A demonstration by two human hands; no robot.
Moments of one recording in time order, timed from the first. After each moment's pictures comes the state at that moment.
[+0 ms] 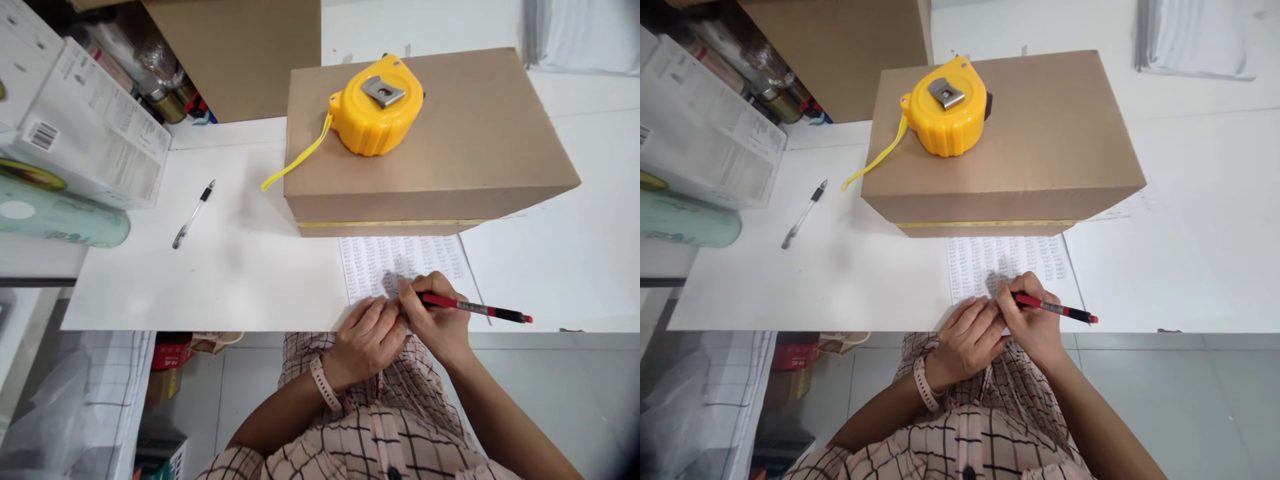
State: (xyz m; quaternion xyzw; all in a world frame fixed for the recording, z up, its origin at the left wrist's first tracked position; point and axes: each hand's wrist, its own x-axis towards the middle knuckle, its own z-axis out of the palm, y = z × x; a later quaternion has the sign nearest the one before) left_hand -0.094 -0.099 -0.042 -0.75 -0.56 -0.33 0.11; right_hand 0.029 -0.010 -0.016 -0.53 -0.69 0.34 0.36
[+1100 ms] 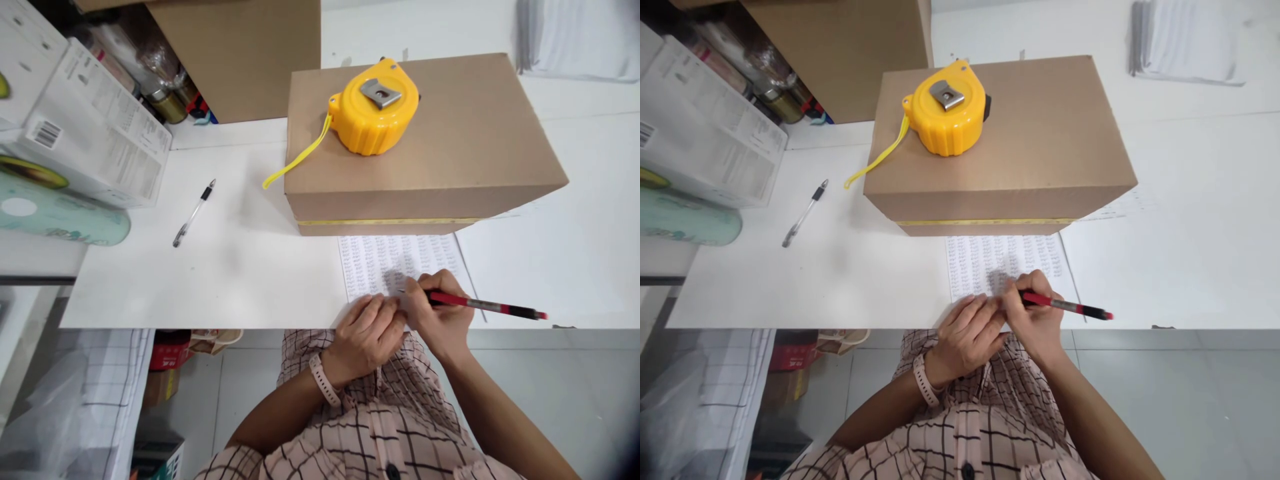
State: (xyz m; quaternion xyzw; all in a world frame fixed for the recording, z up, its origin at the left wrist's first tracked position) left_hand -0.095 -0.098 -0.040 -0.75 -0.56 -0.33 0.11; right_hand 0.023 -0.011 -0.010 -0.54 -0.63 0.36 0.43
